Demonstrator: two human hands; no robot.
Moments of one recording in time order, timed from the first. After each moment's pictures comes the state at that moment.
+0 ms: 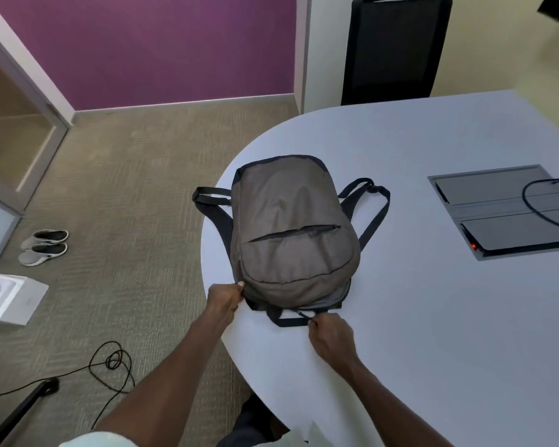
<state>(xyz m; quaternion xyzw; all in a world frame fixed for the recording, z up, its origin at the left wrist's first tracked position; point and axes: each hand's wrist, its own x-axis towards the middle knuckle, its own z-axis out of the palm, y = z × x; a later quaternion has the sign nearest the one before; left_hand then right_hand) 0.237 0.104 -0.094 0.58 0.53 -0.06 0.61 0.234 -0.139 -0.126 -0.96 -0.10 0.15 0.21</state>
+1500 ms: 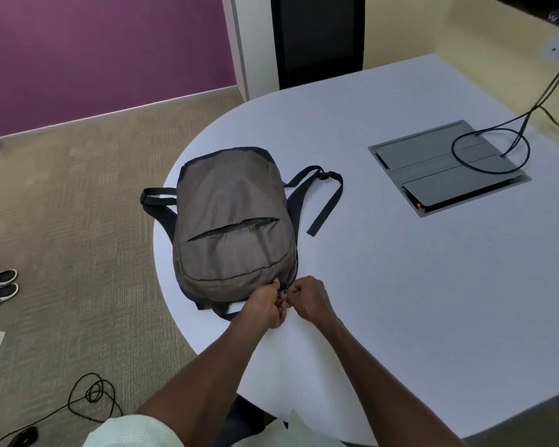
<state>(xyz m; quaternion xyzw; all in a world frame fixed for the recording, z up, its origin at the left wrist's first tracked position) 0.265 -0.058 -0.077 0.40 0.57 -0.25 0.67 0.270 -0.170 -0.100 -0.90 0.01 0.22 0.38</state>
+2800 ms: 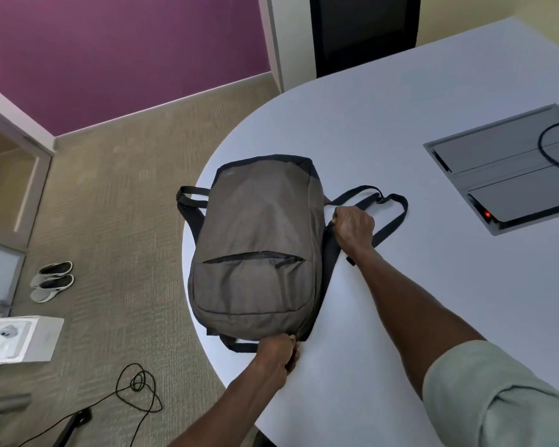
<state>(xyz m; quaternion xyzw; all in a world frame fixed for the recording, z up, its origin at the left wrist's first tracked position) 0.247 -0.028 -0.080 0.49 0.59 -0.22 0.60 0.486 -0.148 -0.117 -0.98 -0.04 0.02 0.17</state>
